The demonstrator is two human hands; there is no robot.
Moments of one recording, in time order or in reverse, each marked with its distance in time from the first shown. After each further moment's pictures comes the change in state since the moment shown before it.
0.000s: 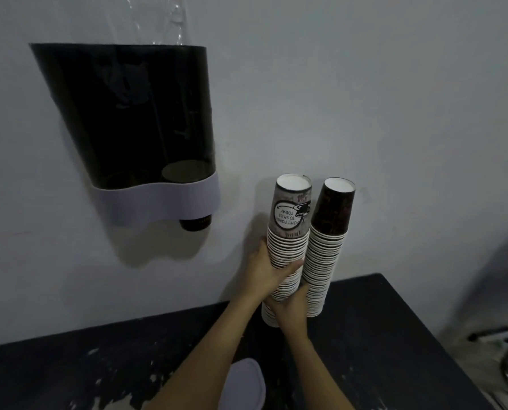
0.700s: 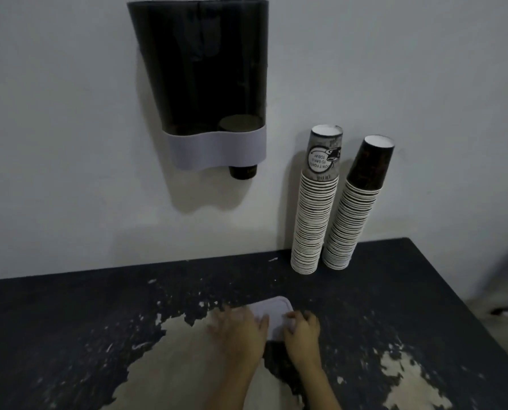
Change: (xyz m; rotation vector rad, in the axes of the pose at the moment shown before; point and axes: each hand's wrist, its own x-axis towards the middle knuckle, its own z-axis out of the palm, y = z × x) left_hand -0.186 -0.096 -0.020 0.793 -0.123 -0.690; right_hand -0.144 0.053 0.003 -0.673 -0.304 0.216
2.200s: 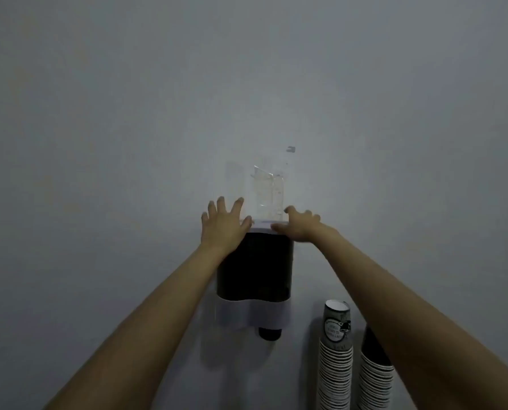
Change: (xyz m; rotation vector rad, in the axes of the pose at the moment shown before) left_hand -0.038 0.040 -0.431 -0.141 0.958 0.495; right_hand -0.069 -0.386 -0.292 -0.357 0.357 -0.697
